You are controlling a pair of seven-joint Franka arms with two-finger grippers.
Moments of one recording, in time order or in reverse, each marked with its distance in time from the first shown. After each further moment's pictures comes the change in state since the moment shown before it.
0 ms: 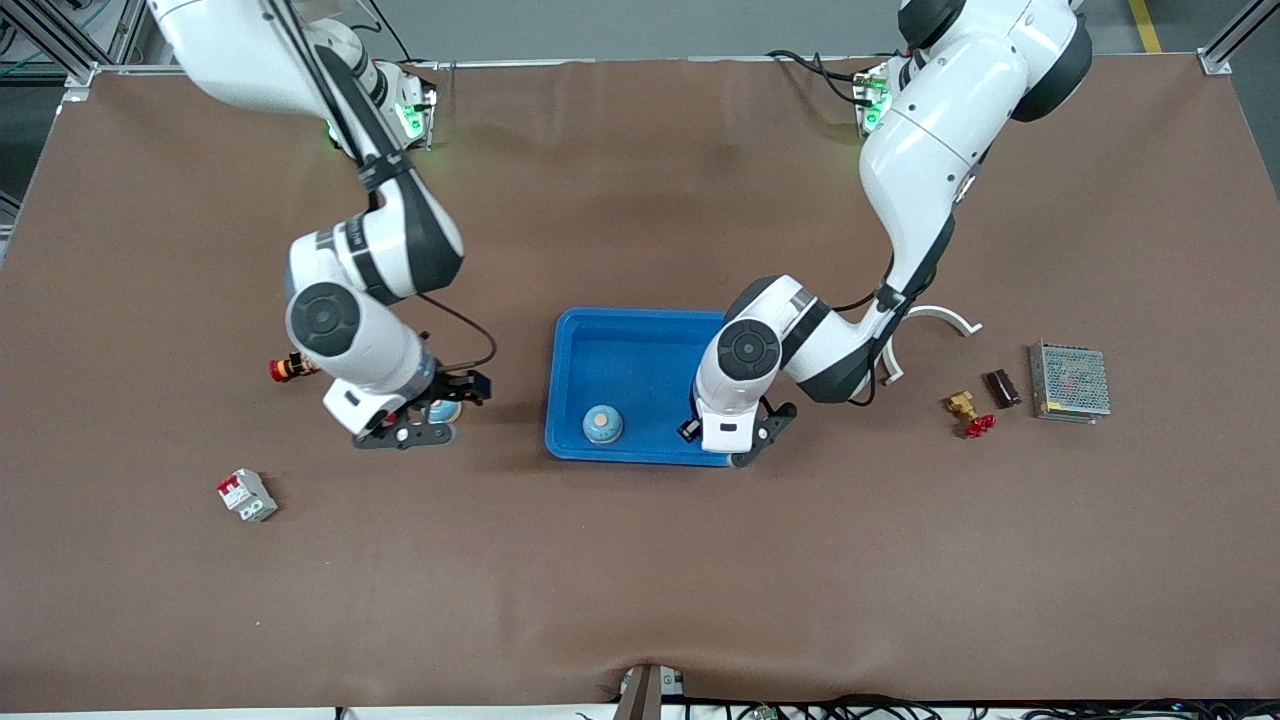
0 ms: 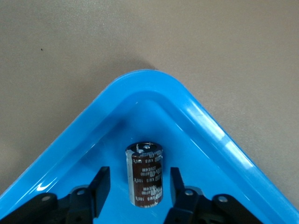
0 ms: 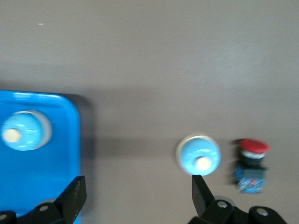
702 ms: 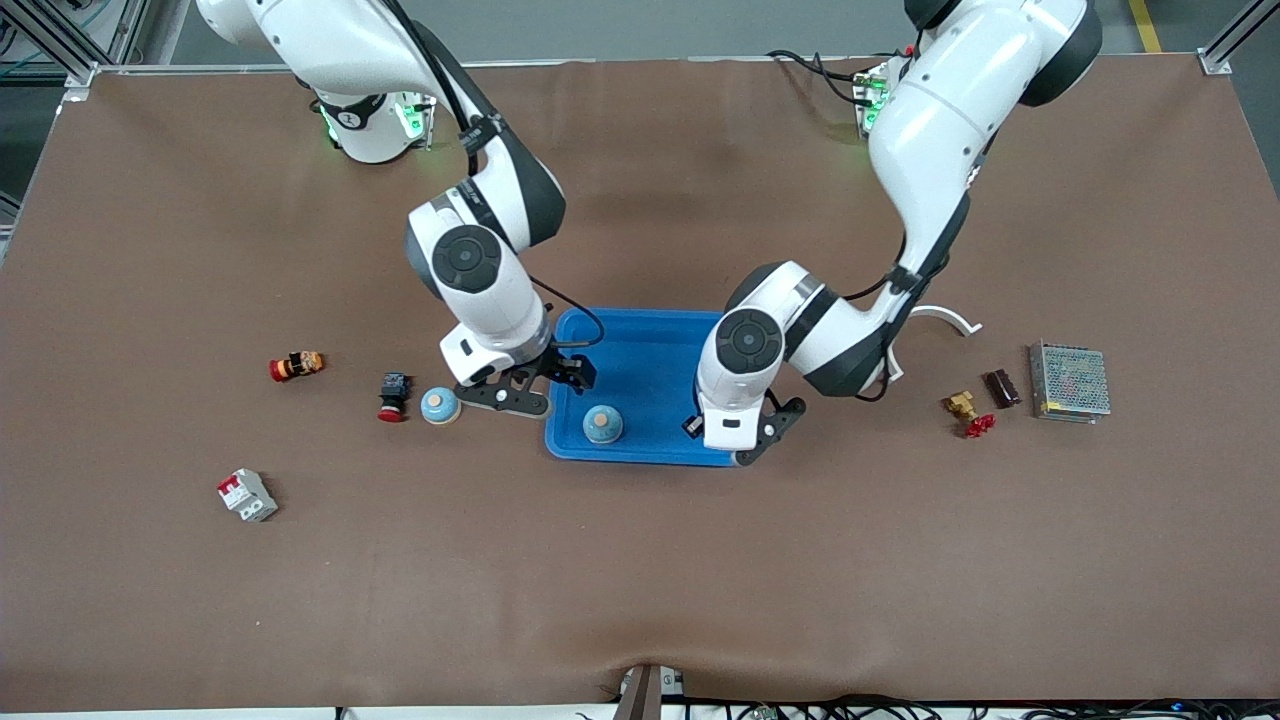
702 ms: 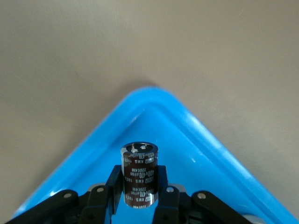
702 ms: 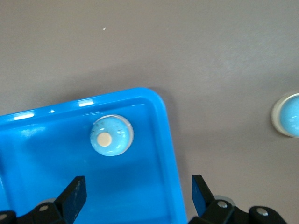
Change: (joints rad) left arm 0.013 -0.107 0.000 0.042 0.000 -0.162 0.066; right arm 0.183 0.082 0.002 0.063 -0.003 0.142 0.442
